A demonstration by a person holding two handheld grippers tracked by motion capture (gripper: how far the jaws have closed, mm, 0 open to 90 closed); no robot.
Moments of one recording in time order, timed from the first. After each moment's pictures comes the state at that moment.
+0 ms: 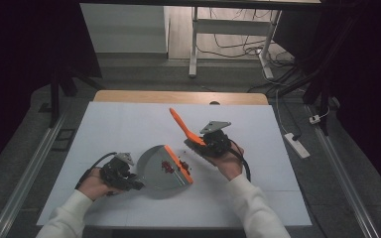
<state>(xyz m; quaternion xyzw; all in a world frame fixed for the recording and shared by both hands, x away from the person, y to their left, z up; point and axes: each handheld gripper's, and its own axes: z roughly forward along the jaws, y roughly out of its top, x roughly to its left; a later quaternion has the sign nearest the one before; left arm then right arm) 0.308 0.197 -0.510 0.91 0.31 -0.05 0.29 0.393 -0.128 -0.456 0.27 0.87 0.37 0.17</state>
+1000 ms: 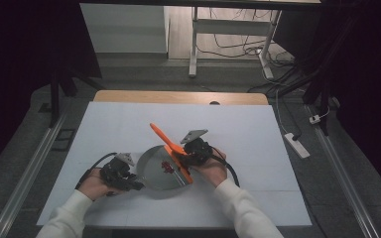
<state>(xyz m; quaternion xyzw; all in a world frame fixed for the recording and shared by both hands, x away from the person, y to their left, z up) 0.307 0.197 -0.511 0.91 0.31 -0.05 0.28 0.381 -0.079 -0.484 0.23 0.90 0.34 0.13</state>
